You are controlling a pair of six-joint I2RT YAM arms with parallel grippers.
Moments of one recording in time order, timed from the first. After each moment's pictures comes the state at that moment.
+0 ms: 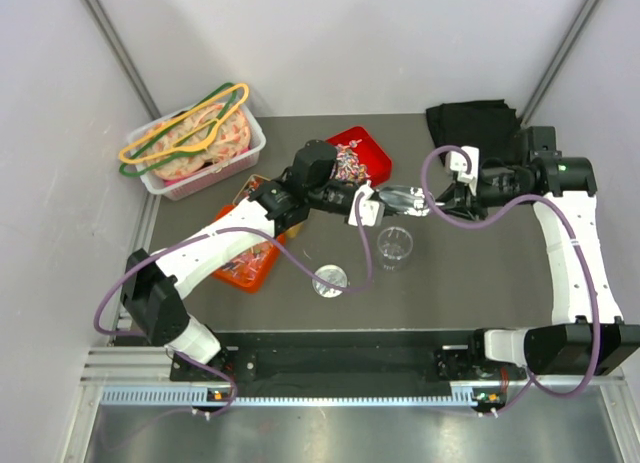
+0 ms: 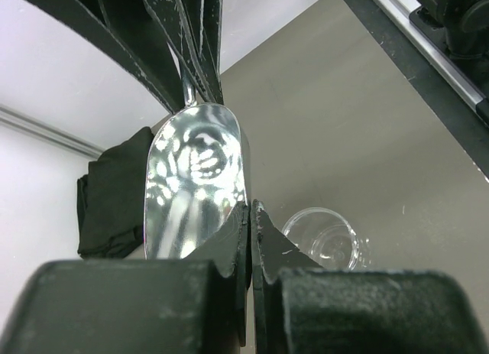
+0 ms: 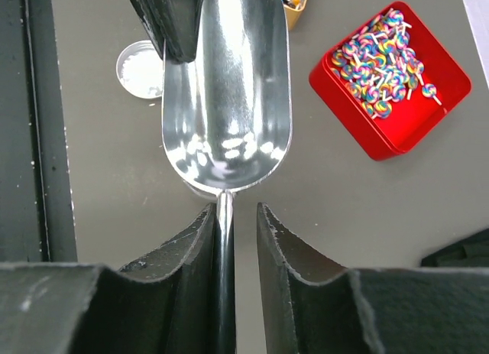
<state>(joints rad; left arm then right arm) -0.80 1.55 1.39 -0.19 0.89 0.88 -0.01 1.28 1.50 -1.36 -0.97 -1.30</state>
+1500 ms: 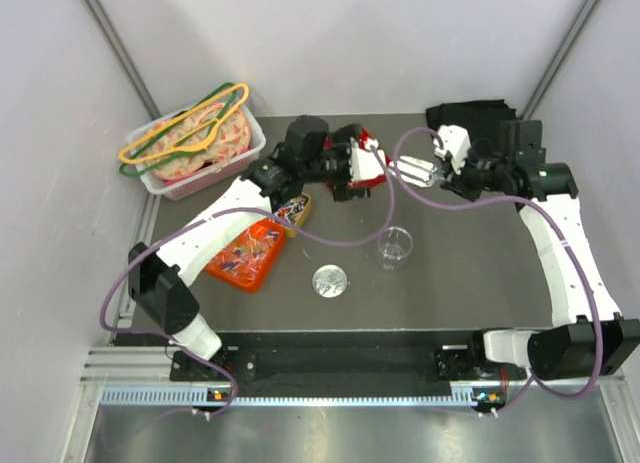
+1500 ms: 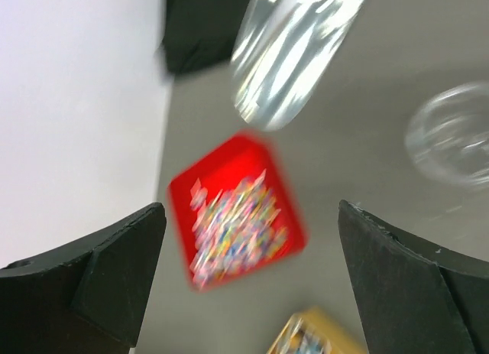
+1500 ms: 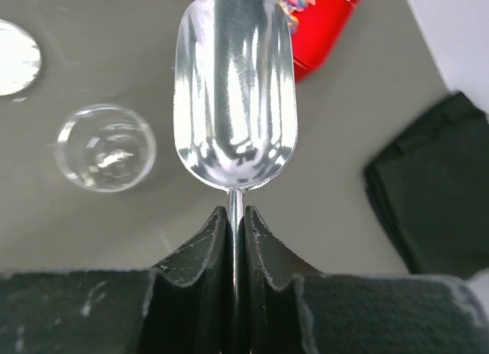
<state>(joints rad) -0.71 1.61 1.55 -0.36 0.42 0.83 0.06 1.26 1.40 -0.95 -0.62 -0.89</state>
